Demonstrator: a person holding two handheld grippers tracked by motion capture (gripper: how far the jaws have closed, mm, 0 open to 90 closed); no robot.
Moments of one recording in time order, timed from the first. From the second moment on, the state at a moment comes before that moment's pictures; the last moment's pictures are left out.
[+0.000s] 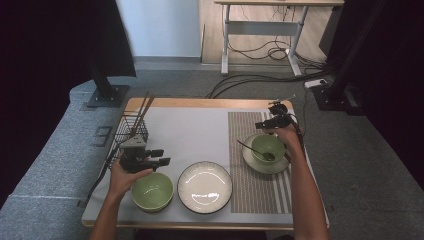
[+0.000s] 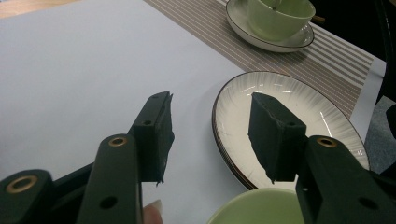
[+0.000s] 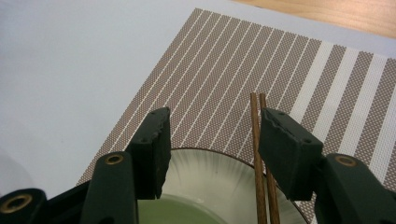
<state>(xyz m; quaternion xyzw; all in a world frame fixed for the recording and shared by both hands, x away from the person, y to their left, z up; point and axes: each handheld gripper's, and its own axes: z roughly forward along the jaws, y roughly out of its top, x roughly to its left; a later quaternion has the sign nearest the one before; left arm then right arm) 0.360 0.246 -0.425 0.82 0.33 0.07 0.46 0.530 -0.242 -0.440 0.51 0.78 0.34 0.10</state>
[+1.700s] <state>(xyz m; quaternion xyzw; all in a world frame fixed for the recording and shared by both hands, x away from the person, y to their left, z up) 0.360 0.247 -0.427 0.82 0.34 0.07 0.46 0.553 -0.238 -0.462 0.52 0.79 0.30 0.08</state>
